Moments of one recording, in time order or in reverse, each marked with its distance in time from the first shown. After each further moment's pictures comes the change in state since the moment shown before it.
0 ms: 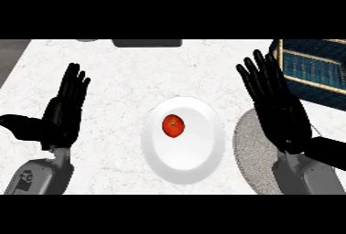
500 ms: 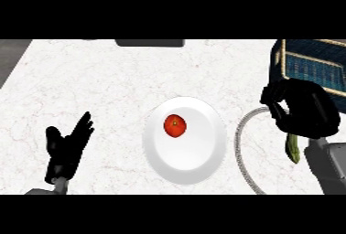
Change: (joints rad) left arm 0.204 0.062 -0.071 0.191 -0.002 -0.103 0.137; right arm -0.031 -0.188 -0.123 0.240 0.015 0.192 -0.034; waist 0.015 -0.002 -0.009
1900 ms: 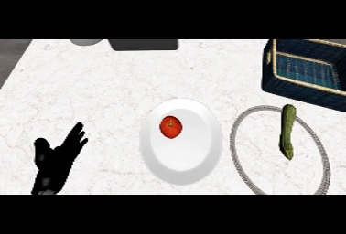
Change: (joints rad) left arm 0.092 0.036 0.030 -0.031 0.006 -0.064 -0.015; right arm -0.150 -0.805 -0.047 -0.102 0.374 0.362 0.530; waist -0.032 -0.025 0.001
